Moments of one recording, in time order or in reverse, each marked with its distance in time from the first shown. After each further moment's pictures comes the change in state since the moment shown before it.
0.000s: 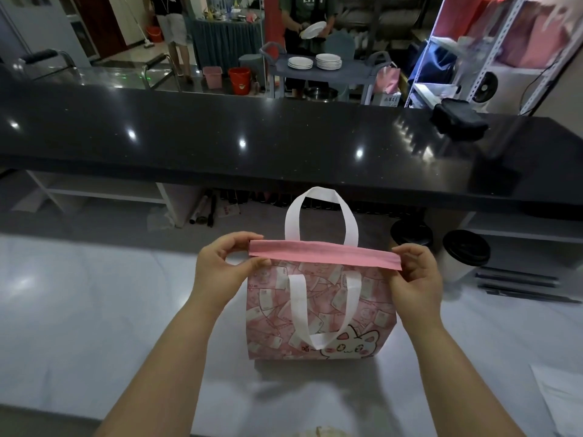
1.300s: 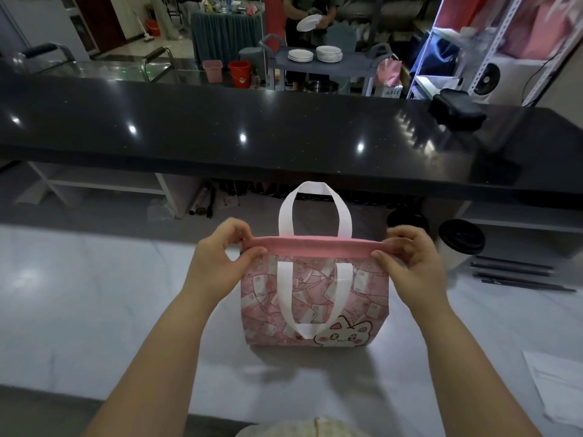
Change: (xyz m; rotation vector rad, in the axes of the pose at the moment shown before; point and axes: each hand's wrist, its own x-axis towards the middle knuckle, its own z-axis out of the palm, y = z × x) left_hand -0.014 0.015 -0.006 0.346 -0.041 0.121; right_hand 0.002 -0.022 -0.018 -0.192 -0.189 -0.126
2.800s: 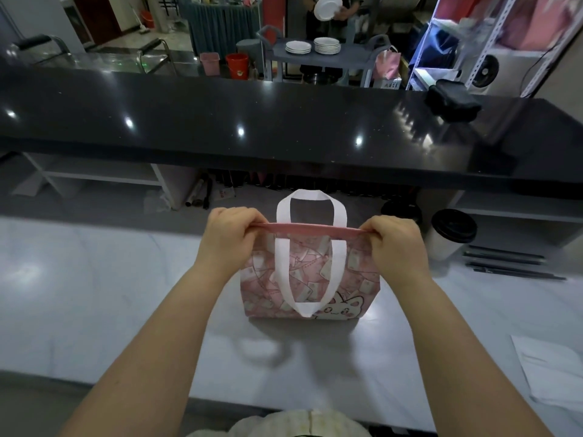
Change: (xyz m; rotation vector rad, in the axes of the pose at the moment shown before) left_hand 0.023 0.010 0.018 0.345 -0.062 0.259; right_hand 0.019 -0.022 0.010 -0.684 -0.086 -0.200
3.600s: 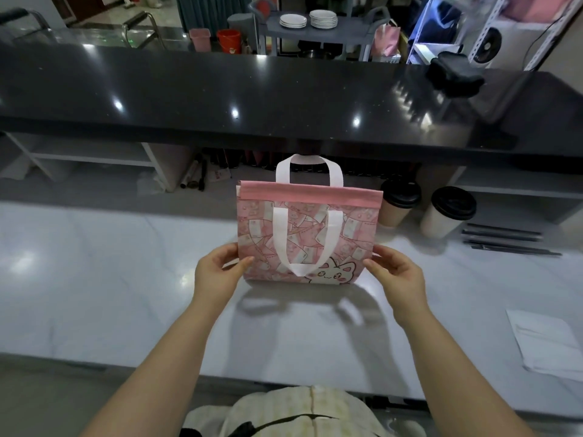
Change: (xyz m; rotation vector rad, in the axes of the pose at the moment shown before) left_hand -0.094 -0.035 0.057 -0.757 0.129 -0.672; right_hand -0.091 0.047 0.052 1.014 0.034 0.615
